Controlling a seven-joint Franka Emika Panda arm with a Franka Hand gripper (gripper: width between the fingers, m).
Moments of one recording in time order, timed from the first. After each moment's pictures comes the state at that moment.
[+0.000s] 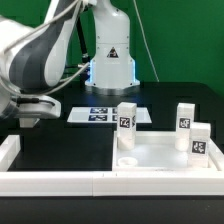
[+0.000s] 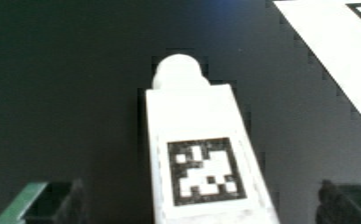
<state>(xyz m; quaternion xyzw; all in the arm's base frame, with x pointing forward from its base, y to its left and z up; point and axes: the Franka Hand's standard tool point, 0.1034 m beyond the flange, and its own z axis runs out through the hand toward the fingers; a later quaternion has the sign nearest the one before) 0.357 -0.221 0.010 -0.87 0.08 0.48 0.08</state>
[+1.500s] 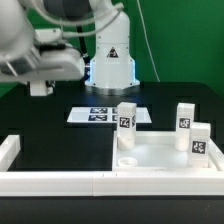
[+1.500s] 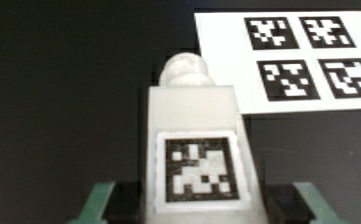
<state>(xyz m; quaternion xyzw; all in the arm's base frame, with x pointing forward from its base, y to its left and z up) 0.446 -0.178 0.118 -0.91 0.04 0.40 0.06</state>
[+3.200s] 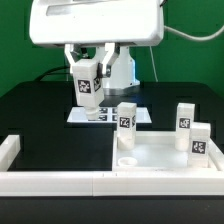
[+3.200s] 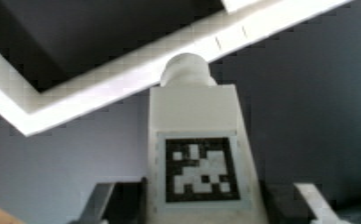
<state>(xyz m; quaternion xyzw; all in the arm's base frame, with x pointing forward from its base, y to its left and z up) 0.616 -0.035 0.150 -0.94 0.23 -0.25 -0.01</state>
